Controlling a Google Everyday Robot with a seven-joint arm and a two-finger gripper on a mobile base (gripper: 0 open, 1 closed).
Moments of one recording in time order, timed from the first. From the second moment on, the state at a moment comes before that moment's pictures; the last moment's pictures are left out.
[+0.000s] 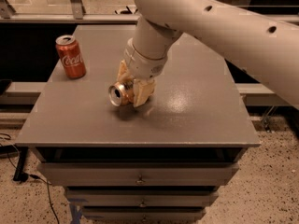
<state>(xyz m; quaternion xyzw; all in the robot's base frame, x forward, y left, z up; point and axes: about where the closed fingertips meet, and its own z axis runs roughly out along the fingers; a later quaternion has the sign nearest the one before) 0.541 0.040 0.858 -0.88 0.43 0.02 0.18</state>
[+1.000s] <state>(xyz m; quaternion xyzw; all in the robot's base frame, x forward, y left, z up) 0.548 0.019 0.860 -0.87 0.46 0.06 0.18</state>
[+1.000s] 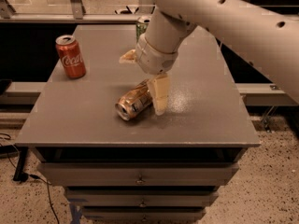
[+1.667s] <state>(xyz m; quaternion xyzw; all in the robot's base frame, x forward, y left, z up) 0.587 -0.069 0.881 -0.77 0.56 0.17 0.24</state>
